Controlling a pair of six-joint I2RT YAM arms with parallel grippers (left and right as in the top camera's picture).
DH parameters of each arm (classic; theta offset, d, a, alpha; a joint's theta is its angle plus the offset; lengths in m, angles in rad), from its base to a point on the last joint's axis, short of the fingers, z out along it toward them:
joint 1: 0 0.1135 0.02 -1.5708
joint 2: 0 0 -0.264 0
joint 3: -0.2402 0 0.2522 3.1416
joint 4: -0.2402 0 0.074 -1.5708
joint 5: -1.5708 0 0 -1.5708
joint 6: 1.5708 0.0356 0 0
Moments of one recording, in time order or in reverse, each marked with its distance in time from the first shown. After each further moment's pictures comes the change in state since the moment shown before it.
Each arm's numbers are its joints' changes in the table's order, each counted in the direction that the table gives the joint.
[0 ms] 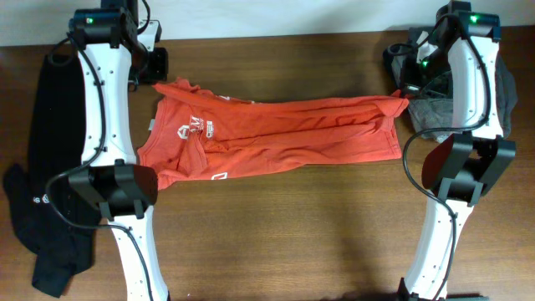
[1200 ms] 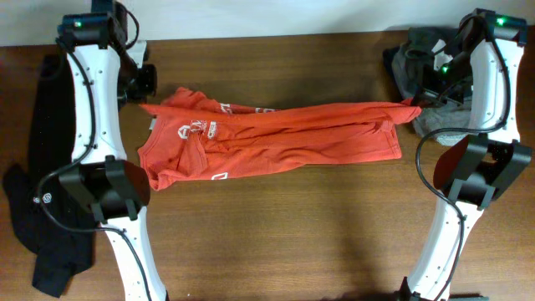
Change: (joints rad) left arm 0.052 -0.019 0.100 -0.098 0.023 -0.016; right arm -0.088 -0.008 -0.002 -0.116 0.095 -0.074
